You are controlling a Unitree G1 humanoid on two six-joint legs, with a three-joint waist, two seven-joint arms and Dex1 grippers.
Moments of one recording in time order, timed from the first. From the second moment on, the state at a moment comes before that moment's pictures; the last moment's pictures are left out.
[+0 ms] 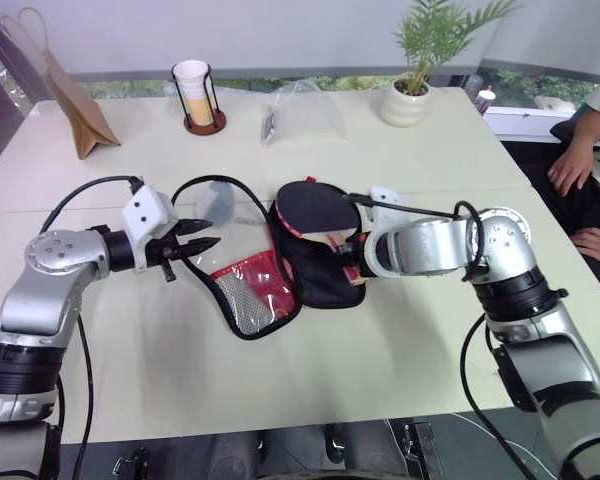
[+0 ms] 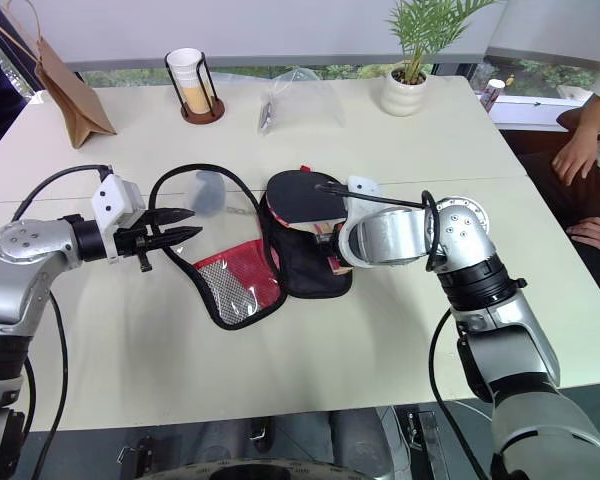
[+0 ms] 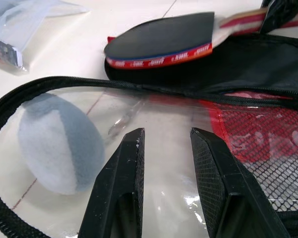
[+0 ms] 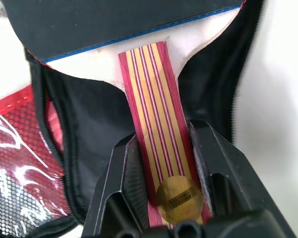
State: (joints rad) left arm -0.37 0.81 0.07 -0.05 -0.34 0.30 -1.03; right arm -0.83 -0.54 0.27 0.02 1.95 1.26 -1.13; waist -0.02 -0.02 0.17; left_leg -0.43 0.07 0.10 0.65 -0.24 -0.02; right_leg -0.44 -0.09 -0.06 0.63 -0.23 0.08
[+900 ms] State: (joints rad) left arm -0.37 0.86 0.09 -0.06 -0.42 0.39 -1.10; right arm -1.01 -0.80 0.19 -0.14 1.56 1.31 -0.35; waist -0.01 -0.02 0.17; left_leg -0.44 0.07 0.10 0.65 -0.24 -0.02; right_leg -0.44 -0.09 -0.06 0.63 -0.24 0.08
